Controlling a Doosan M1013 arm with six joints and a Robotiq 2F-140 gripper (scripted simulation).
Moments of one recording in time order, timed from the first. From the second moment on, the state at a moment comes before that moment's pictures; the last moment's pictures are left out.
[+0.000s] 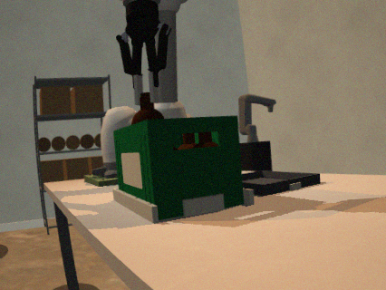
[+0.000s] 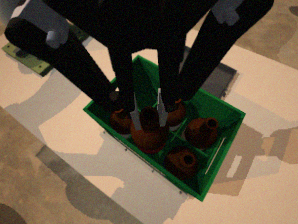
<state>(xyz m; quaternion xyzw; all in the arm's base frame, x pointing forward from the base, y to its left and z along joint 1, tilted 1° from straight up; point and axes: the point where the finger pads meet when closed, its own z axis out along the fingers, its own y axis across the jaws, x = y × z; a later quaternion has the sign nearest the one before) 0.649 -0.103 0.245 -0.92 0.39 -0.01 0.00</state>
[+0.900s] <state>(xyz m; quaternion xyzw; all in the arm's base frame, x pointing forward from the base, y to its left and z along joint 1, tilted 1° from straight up) 0.648 -0.103 0.268 -0.92 0.39 -0.01 0.00</state>
